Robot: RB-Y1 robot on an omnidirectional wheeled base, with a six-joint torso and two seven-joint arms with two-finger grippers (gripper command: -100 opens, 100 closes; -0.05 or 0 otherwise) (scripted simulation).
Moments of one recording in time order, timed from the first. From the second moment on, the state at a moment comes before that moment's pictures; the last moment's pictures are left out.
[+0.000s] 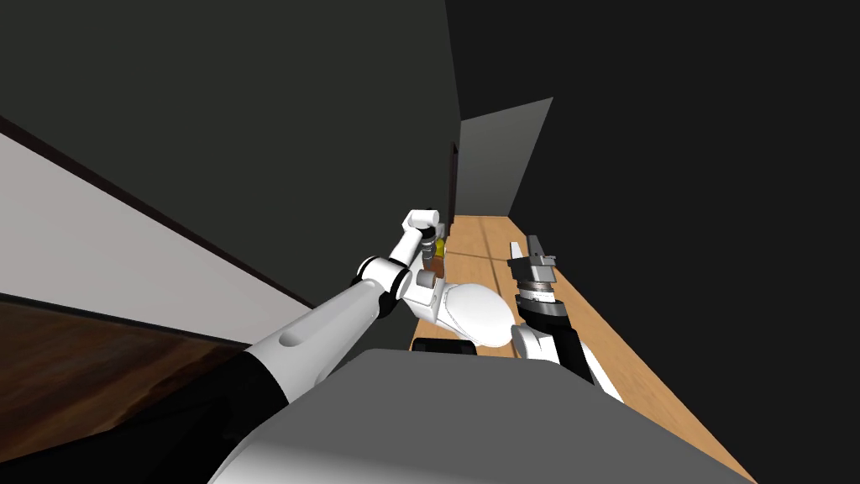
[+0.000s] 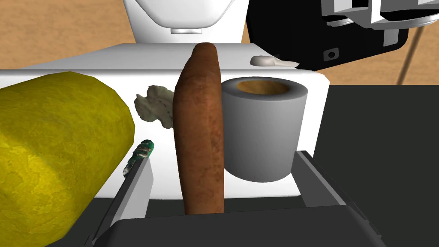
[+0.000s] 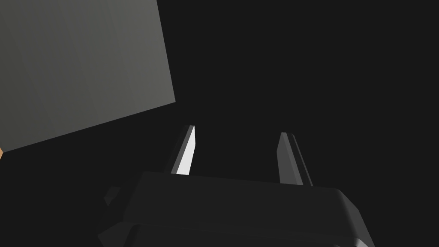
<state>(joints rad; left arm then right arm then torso) -1.22 0.04 -0.01 -0.90 0.31 1.94 0.17 0.49 -0.02 0.05 -2.31 0.06 -0.43 -0.11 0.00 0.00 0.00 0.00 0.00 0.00</state>
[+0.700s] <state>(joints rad) -1.20 0.04 -0.01 -0.87 0.30 1.89 0.16 0.49 -0.02 0.05 -2.31 0.06 -0.43 -0.11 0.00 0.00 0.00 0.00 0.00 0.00</state>
